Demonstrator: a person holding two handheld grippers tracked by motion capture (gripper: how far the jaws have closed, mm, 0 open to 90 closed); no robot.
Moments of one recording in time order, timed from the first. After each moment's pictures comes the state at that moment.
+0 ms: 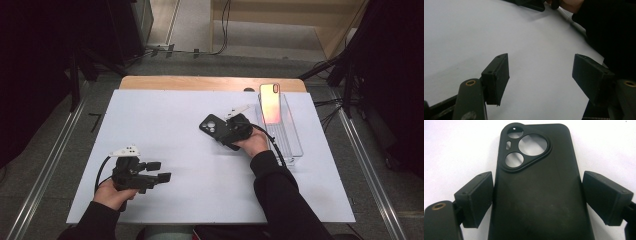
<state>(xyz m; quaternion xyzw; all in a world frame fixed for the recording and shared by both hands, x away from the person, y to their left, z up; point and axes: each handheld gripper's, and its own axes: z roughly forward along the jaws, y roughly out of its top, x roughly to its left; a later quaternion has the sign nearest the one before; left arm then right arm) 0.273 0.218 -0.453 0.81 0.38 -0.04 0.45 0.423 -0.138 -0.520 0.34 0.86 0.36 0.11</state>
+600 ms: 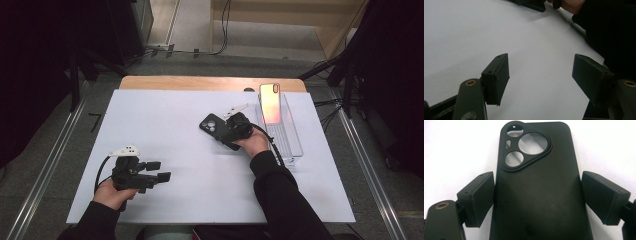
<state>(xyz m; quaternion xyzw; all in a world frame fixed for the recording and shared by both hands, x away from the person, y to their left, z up) 0.274 0.219 -0.453 0.81 0.38 -0.04 0.45 0.425 -0.136 -0.516 0.36 0.86 0.35 0.10</state>
